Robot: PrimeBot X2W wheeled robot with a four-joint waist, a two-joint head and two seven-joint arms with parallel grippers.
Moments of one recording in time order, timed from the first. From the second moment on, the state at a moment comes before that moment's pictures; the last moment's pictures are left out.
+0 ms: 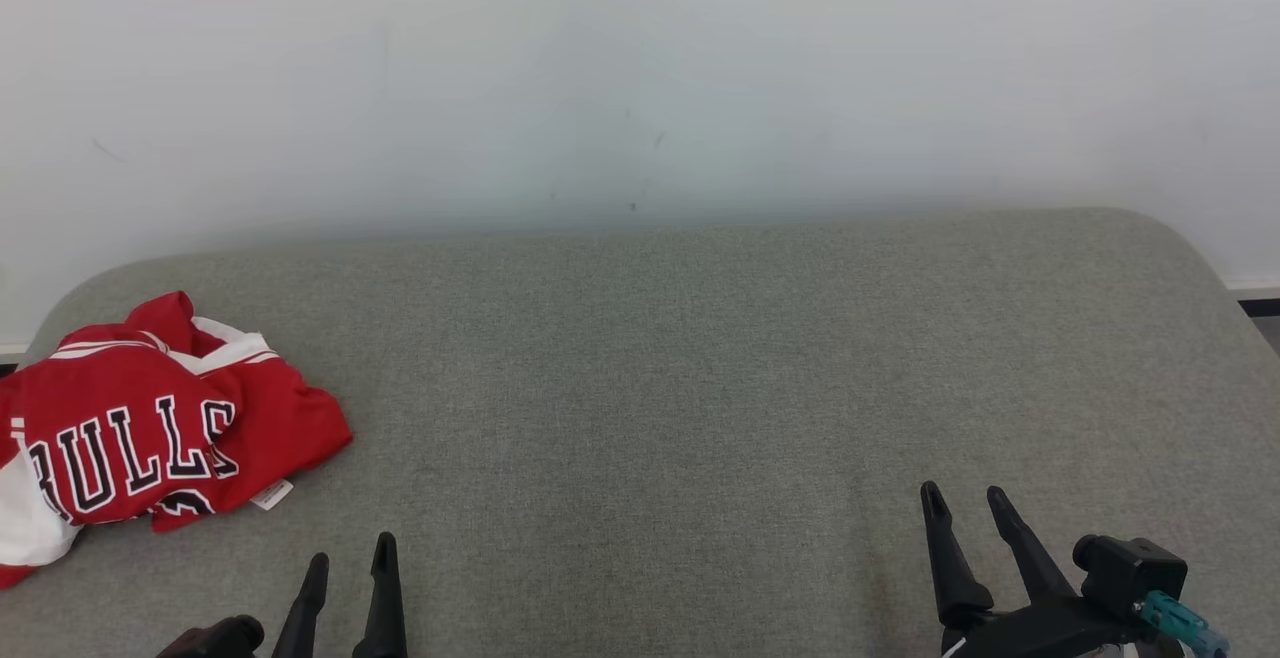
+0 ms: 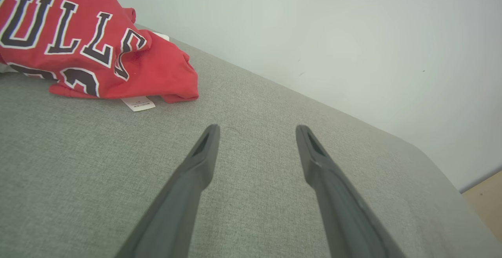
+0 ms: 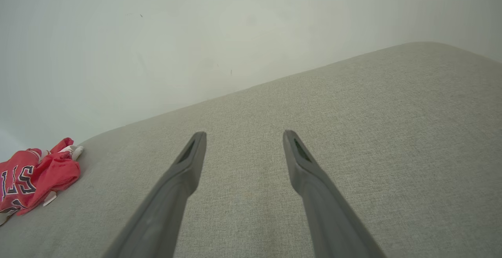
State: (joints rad) left arm 0.00 0.05 -0.05 0.23 -0.49 -0.03 -0.17; right arm -0.03 -0.05 0.04 0.23 0.37 0.13 -0.06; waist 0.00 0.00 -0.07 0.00
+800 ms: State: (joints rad) left arm 0.03 0.05 -0.06 0.24 -0.30 -0.01 -0.22; right arm -0.01 -0.05 0.06 0.23 0.20 0.13 -0.08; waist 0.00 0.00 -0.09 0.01
